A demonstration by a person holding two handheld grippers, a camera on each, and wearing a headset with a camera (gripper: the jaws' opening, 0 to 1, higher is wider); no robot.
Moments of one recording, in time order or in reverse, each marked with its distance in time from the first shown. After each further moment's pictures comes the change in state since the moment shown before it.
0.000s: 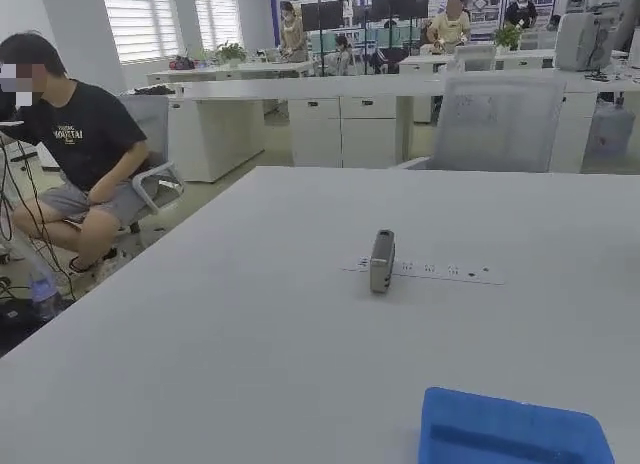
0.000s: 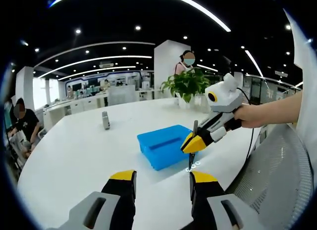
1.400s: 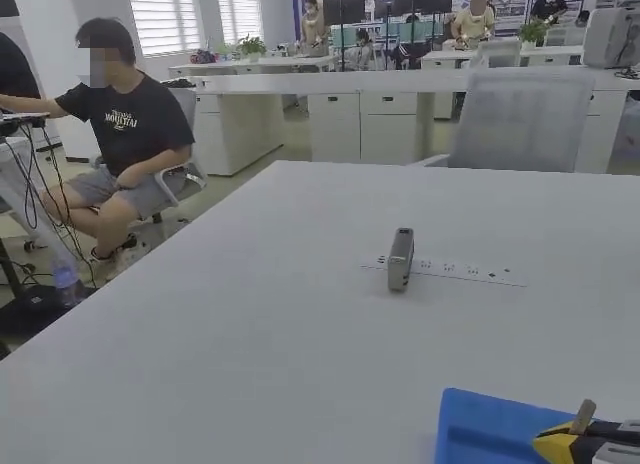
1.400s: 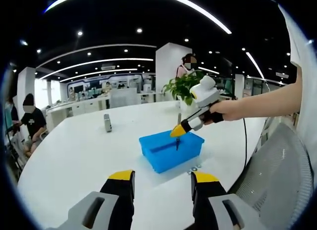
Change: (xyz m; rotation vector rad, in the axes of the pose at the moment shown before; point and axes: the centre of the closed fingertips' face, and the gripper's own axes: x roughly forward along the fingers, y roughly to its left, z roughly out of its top) left arm -0.001 0.002 0.004 -0.003 -0.026 0.013; right arm -0.003 -0.085 0.029 0.065 -0.005 -0.144
